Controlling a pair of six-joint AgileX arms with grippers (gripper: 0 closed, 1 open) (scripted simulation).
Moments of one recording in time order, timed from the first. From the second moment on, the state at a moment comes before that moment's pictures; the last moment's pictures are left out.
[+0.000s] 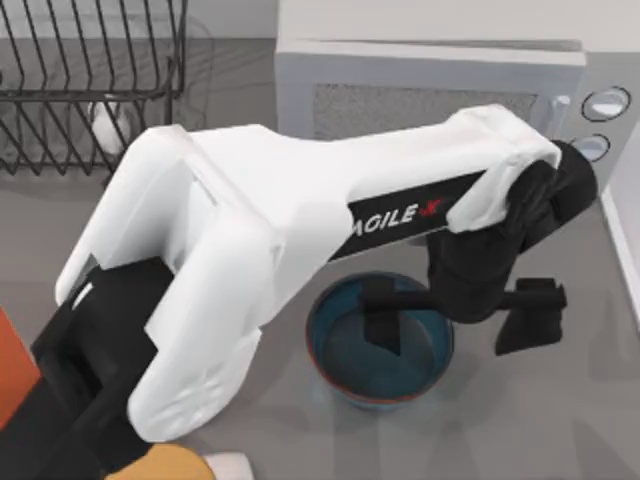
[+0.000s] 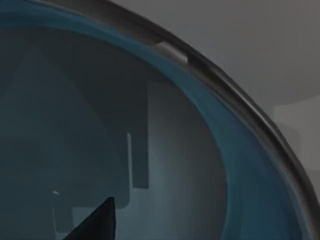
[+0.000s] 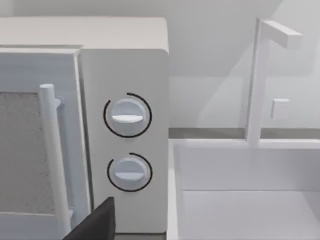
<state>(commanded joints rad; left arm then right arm) -0.96 2.46 2.06 -1.17 0.01 -0.93 0.00 0.00 0.00 0.00 0.00 0.00</state>
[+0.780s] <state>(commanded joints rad) -0.96 2.46 2.06 -1.17 0.01 -0.93 0.00 0.00 0.00 0.00 0.00 0.00</state>
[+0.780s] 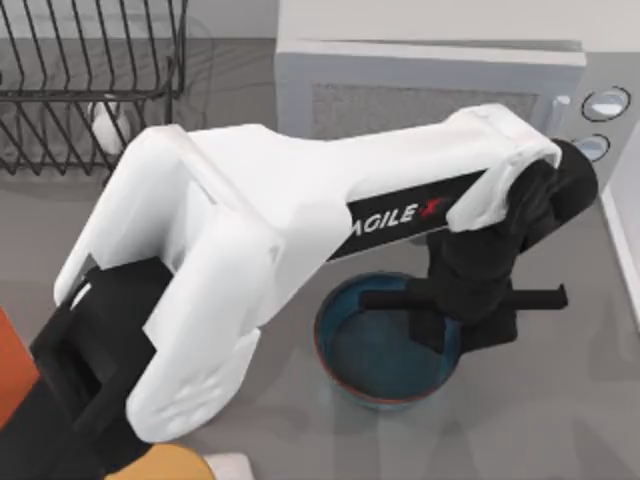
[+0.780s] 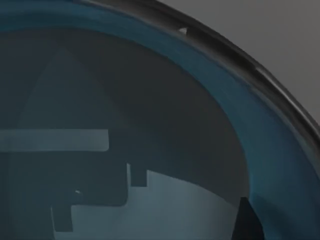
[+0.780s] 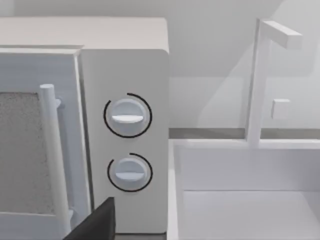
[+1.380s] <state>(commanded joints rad) -0.96 2.45 2.06 -1.18 0.01 -0.93 0.00 0.00 0.00 0.00 0.00 0.00</state>
